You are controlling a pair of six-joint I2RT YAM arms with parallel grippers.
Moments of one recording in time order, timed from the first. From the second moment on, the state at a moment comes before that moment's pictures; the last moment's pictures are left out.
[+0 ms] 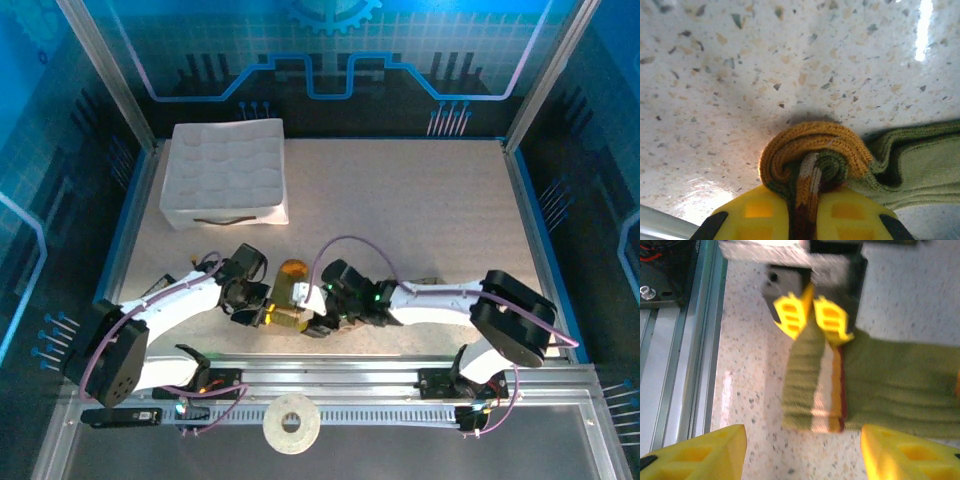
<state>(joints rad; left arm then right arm) -0.47 1.30 0.60 -0.68 0.29 -1.77 1.07 1.53 0.71 0.09 -0.24 -0.30</state>
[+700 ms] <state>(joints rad) -0.47 1.45 0.73 -0.79 0.30 -1.76 1.27 1.79 0.84 0.17 0.24 -0.45</state>
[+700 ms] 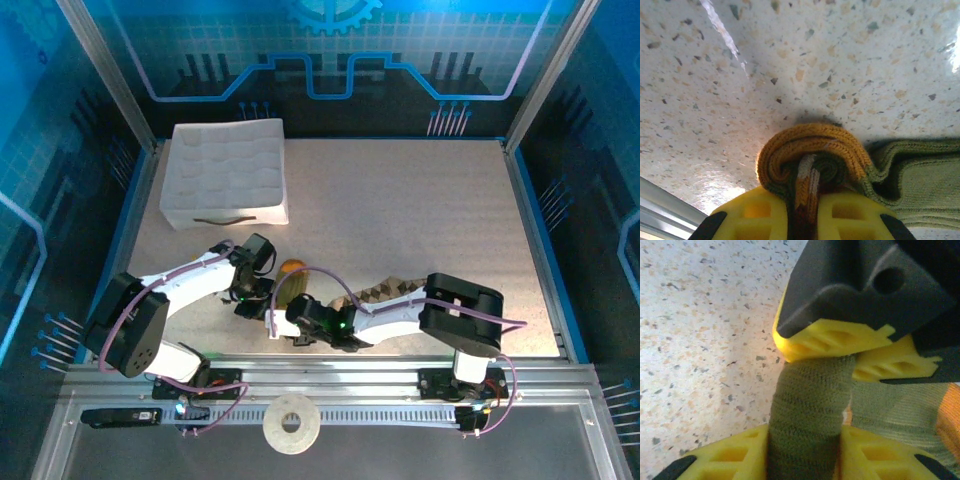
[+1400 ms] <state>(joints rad) -0.37 1.03 0.66 -0.78 0.15 -1.68 0.98 1.84 0.88 0.15 -0.36 -0.20</state>
